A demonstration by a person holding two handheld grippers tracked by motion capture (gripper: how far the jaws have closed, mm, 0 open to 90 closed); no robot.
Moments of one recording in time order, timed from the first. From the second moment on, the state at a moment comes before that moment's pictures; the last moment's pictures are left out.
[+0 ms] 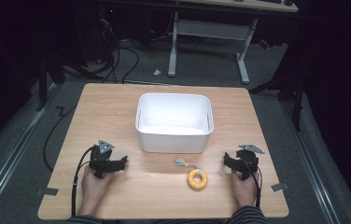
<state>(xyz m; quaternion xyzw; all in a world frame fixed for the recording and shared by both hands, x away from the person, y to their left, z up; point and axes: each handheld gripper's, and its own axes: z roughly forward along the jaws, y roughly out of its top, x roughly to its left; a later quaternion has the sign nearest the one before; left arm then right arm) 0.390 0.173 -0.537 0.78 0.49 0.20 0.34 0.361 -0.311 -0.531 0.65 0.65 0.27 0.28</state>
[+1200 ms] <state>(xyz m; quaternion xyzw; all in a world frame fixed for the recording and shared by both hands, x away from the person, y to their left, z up) 0.391 0.173 -0.537 0.78 0.49 0.21 0.34 0.357 -0.317 -0.529 0.62 0.69 0.27 0.26</state>
